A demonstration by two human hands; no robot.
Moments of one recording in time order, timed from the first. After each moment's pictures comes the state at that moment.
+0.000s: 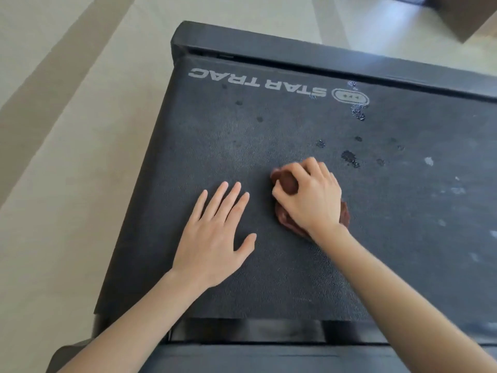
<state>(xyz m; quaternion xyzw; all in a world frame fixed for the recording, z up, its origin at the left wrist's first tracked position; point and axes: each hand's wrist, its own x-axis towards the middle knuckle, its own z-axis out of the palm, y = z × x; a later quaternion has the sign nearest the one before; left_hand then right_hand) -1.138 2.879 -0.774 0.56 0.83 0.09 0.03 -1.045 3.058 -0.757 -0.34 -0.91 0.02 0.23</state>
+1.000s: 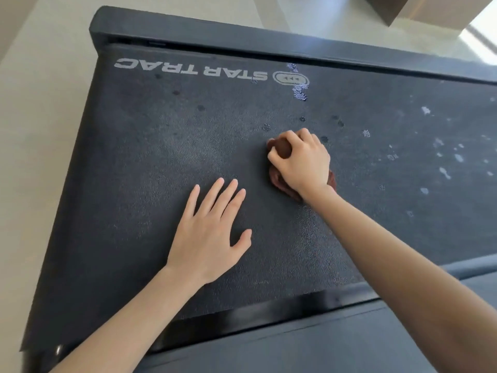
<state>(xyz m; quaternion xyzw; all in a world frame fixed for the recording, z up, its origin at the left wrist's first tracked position) -1.096 2.920 -0.771 0.62 0.78 0.10 0.03 -1.007 3.125 -0.752 -0.46 -0.87 0.00 0.19</state>
